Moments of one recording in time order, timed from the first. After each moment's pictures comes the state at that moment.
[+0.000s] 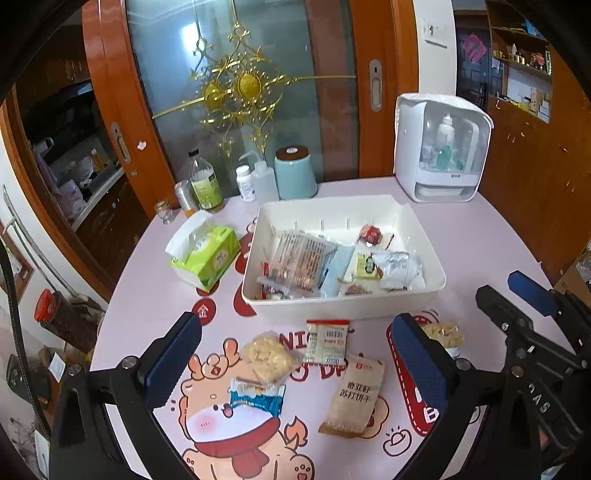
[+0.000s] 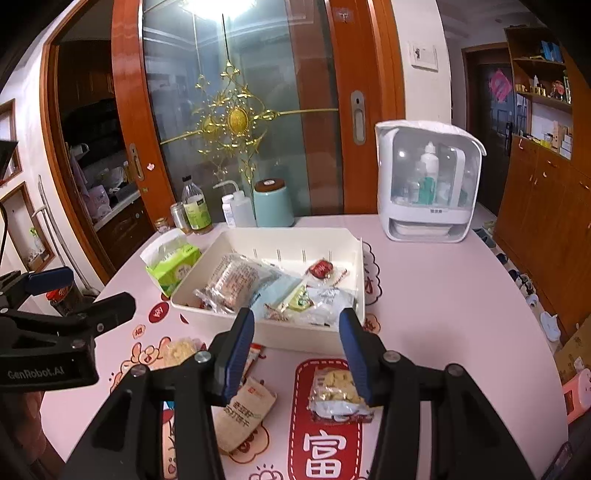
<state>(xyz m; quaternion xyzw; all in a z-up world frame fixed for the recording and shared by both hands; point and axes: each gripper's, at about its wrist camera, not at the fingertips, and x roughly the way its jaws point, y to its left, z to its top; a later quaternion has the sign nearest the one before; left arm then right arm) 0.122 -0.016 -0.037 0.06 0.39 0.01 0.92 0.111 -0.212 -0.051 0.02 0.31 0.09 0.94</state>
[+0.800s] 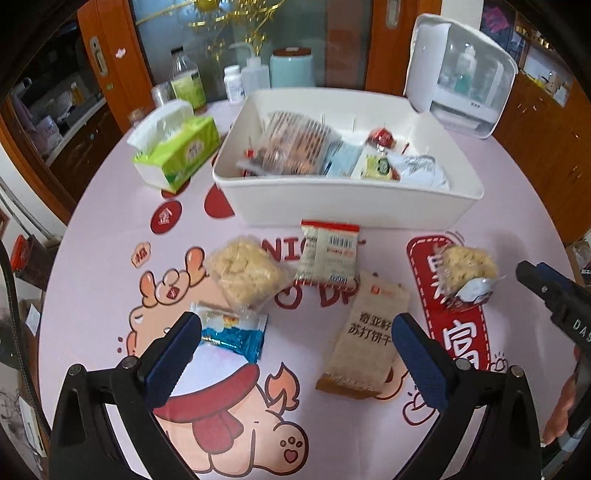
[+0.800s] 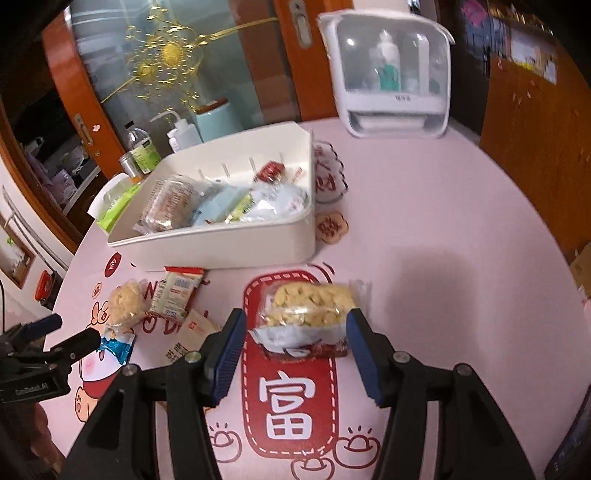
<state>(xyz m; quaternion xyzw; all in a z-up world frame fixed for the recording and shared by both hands) 0.136 0.009 -0.168 0.02 0.51 -0.01 0.86 0.133 -0.264 -0.155 0.08 0.45 0.05 0.89</state>
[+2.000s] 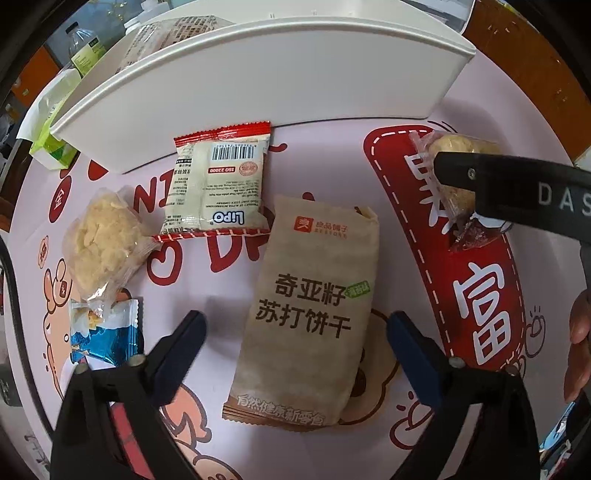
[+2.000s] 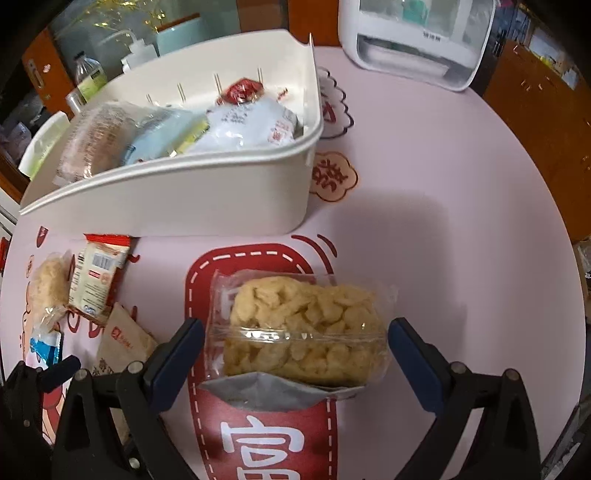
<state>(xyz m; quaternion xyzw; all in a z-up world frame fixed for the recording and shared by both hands) 0.168 -0.084 -0.281 0.08 0.60 -0.08 0.79 0.218 -0.235 -0.231 0.01 0.56 0.00 0.83</state>
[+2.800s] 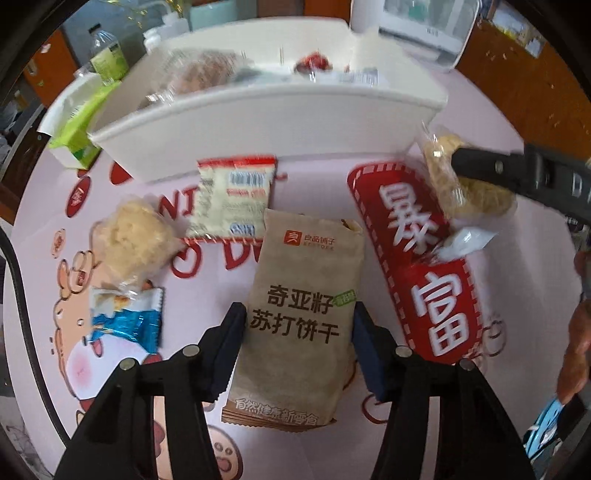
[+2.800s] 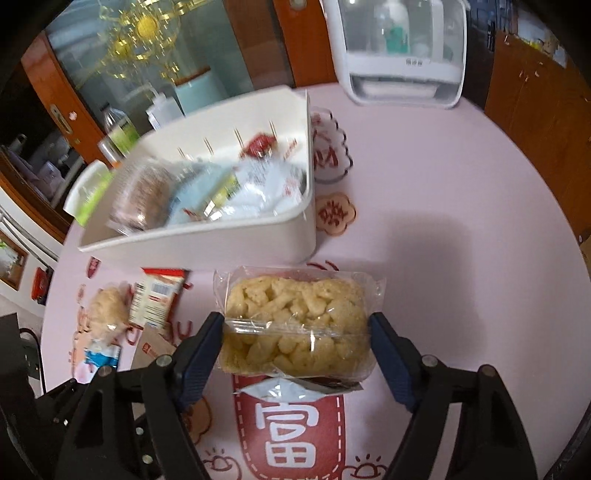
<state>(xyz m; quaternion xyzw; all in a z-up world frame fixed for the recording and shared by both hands) 0.150 -0.053 -0.231 0.04 0.57 -0.09 0.82 0.181 -0.255 -0.174 0.08 0.49 0.04 0.87</state>
